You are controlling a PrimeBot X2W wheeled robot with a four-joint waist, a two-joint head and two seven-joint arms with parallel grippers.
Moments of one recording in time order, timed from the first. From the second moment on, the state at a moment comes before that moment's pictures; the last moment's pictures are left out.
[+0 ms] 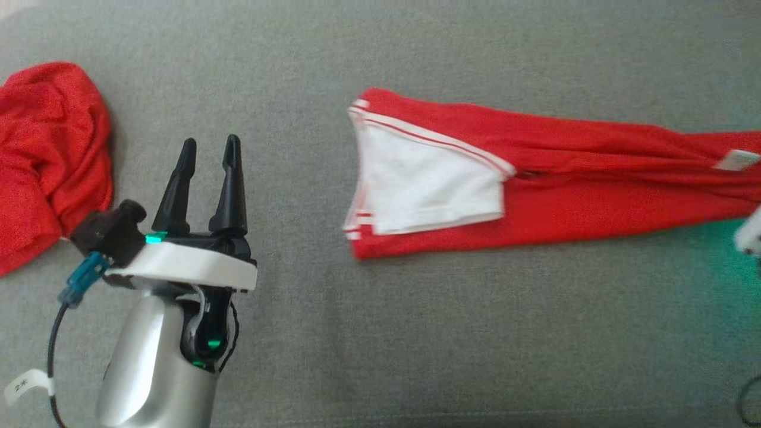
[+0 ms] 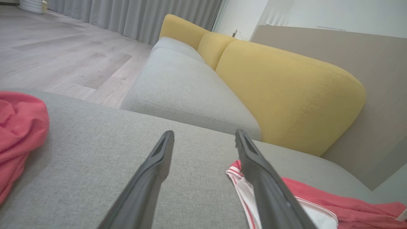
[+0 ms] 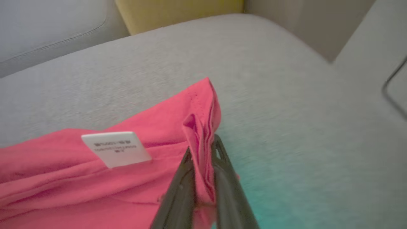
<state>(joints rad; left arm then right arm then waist) -0.29 0.04 -0.14 0.24 -0.43 -0.12 -0.25 -0.54 -0.24 -0.38 0.72 0.15 0.12 0.24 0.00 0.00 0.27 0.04</state>
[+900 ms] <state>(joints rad) -0.20 0.04 -0.14 0.26 -0.48 -0.11 -0.25 -0.42 -0.06 -0.08 0.33 0.31 0.12 0.31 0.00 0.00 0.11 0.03</state>
